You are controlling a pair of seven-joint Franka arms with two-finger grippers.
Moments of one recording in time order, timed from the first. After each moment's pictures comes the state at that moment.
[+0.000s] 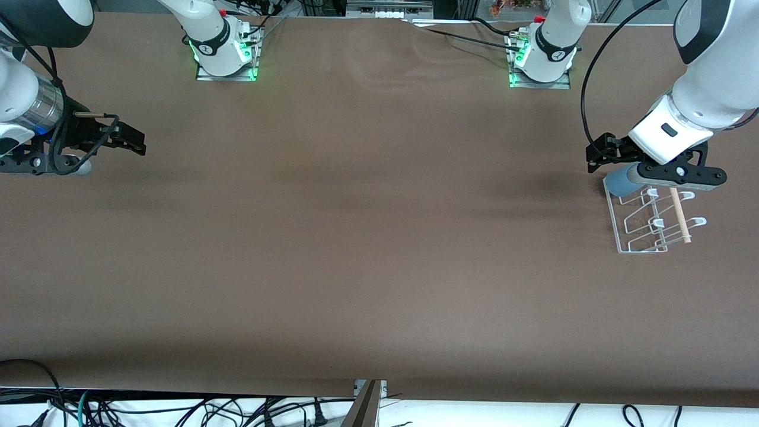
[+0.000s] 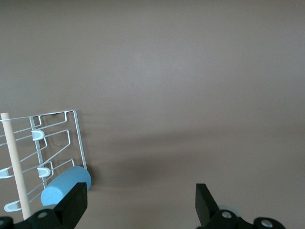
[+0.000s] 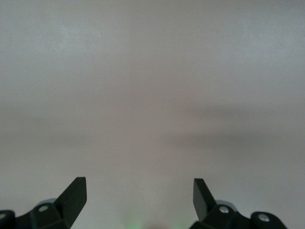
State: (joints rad) left arm -0.04 0.02 -0.09 -1.74 0.02 1.76 -0.04; right arm 0.06 0.03 0.01 -1.68 -0.02 1.60 0.06
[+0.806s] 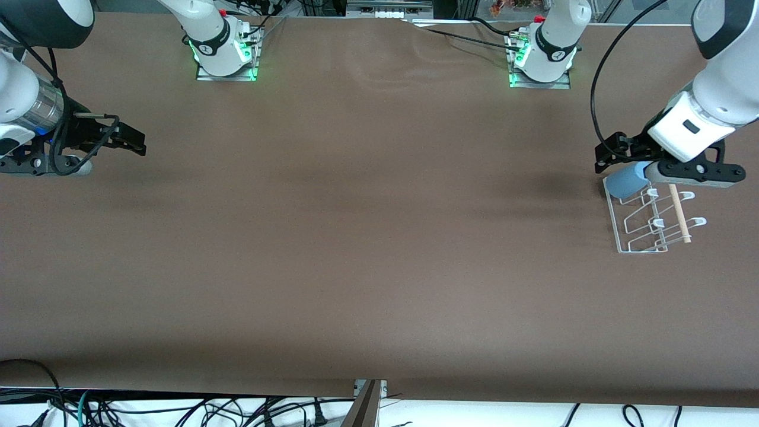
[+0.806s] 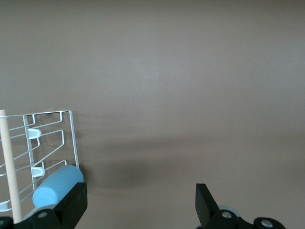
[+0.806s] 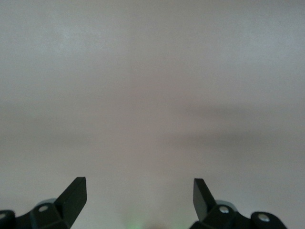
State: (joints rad) left arm -0.04 0.00 -0.05 -1.74 -0.04 1.77 -0.04; right arm 0.06 0.03 0.01 -1.68 -0.02 1.60 0.06
